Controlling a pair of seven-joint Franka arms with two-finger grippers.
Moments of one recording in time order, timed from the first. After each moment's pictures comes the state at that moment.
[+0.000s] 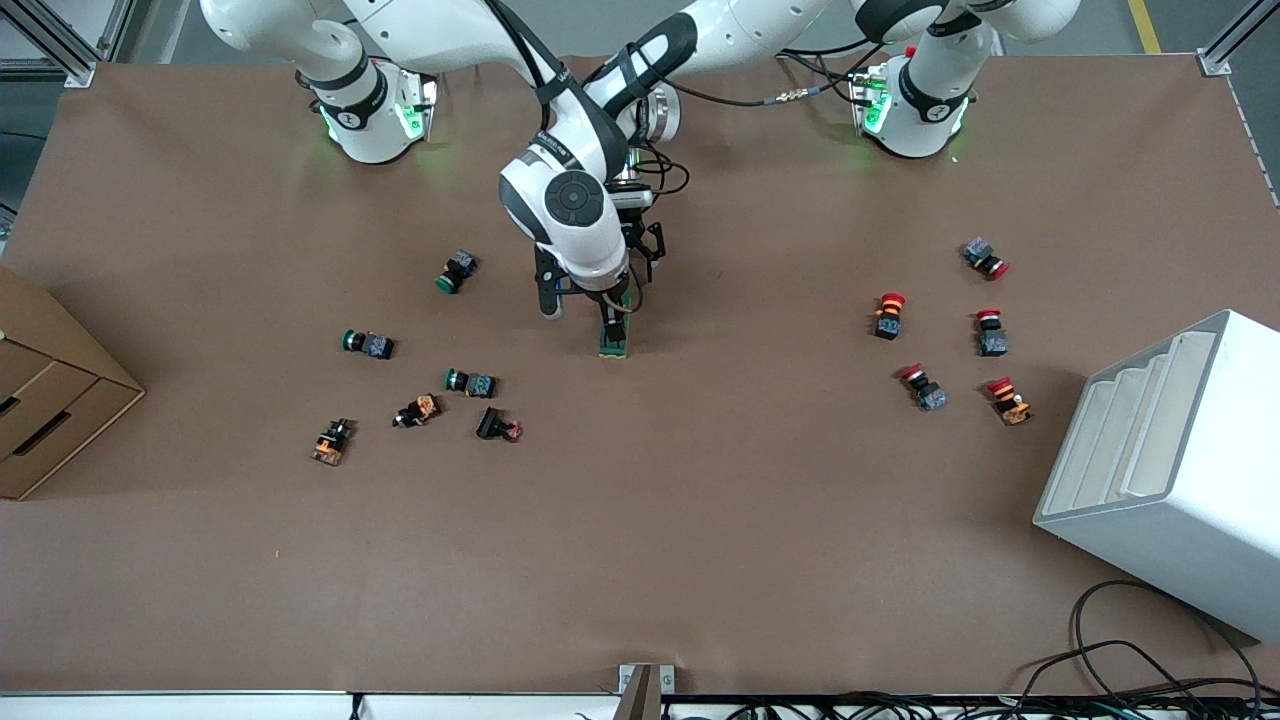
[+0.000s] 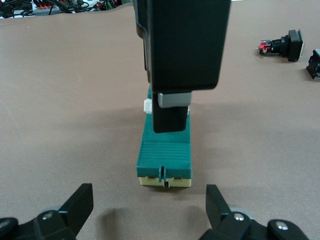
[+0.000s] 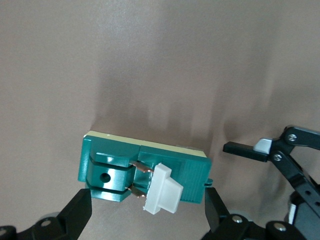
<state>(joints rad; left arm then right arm) -0.88 0.81 -0.48 -1.87 1.66 1.94 -2.43 0.82 0.51 0.01 -1.93 0.12 2.48 2.17</state>
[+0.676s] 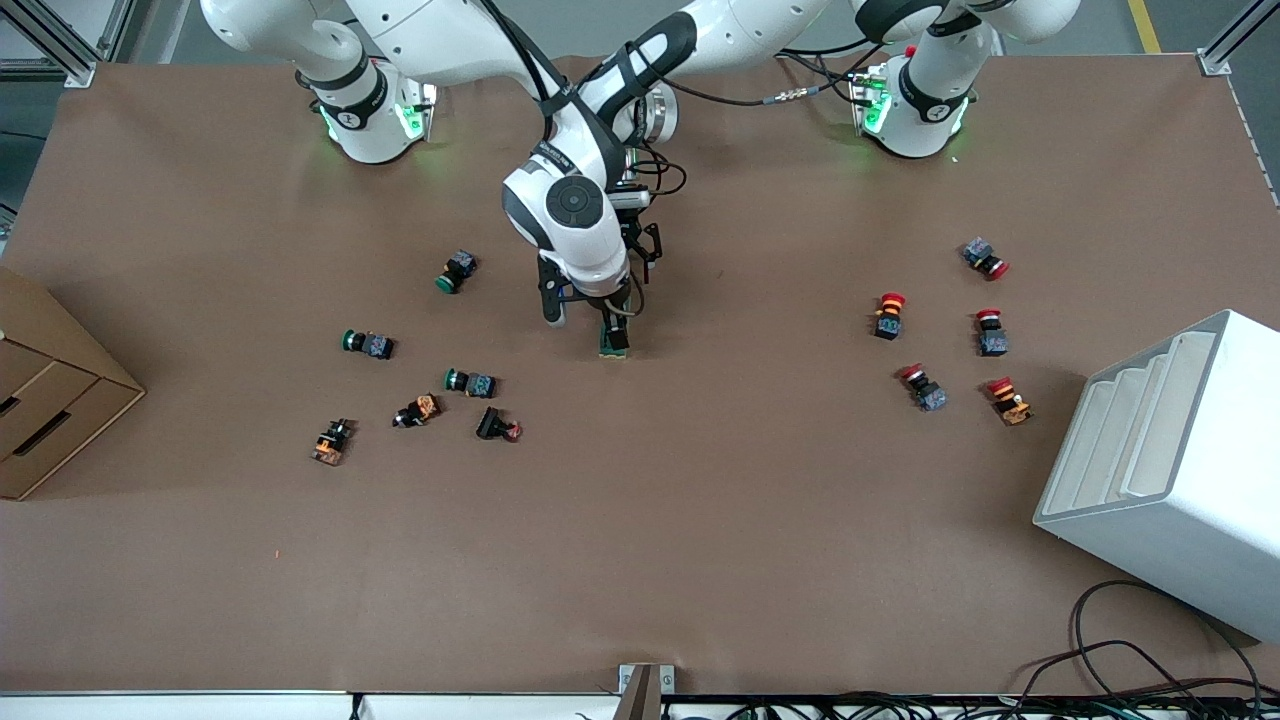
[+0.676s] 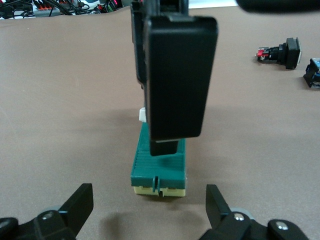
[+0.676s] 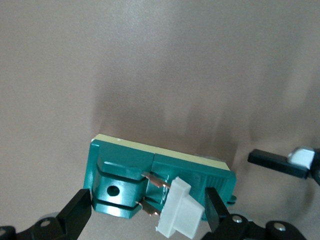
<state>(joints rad) -0.88 0.82 -0.48 -1.86 1.66 1.94 -2.43 0.83 0.56 0.00 -1.93 0.08 2.58 2.17</state>
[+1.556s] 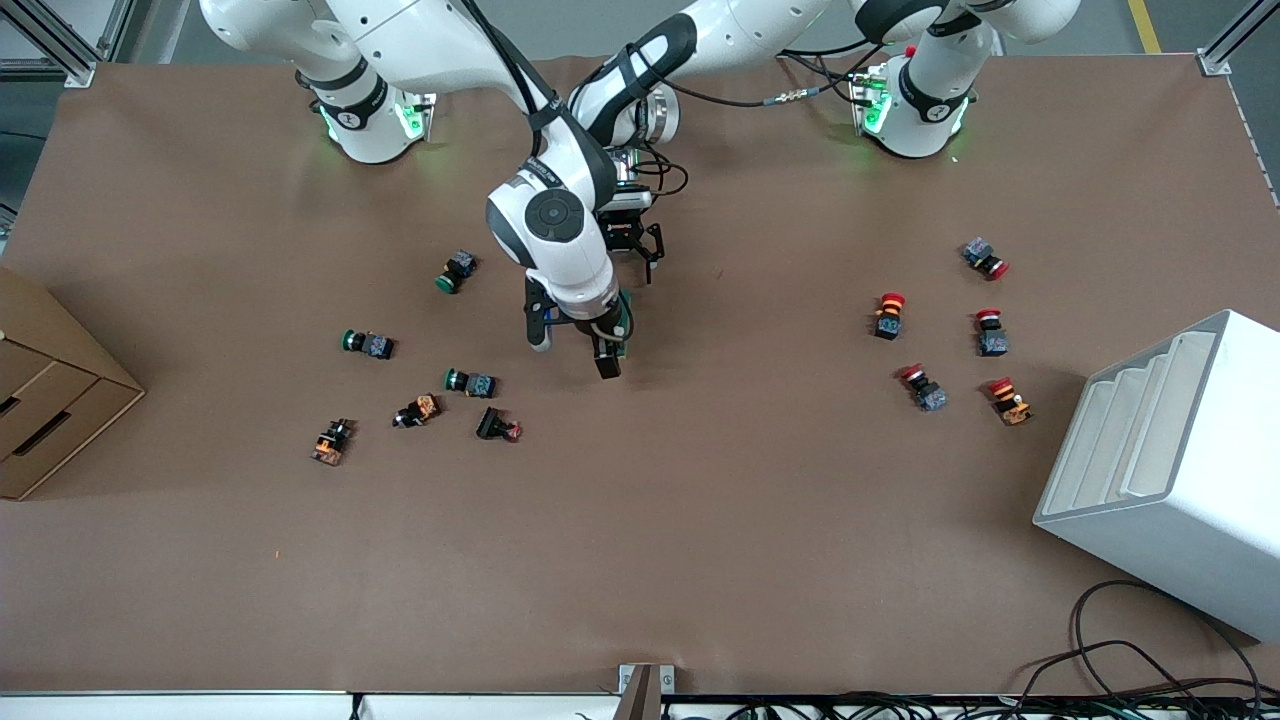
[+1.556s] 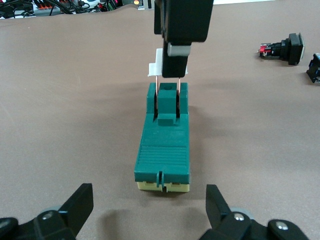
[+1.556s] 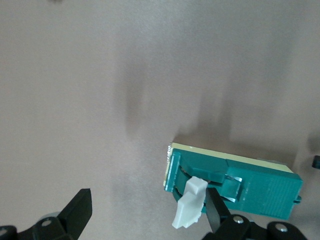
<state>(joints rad) -0.88 0.82 -0.48 -1.86 1.66 1.94 -2.43 0.79 0.56 -0.04 -1.86 0.07 2.58 2.15</state>
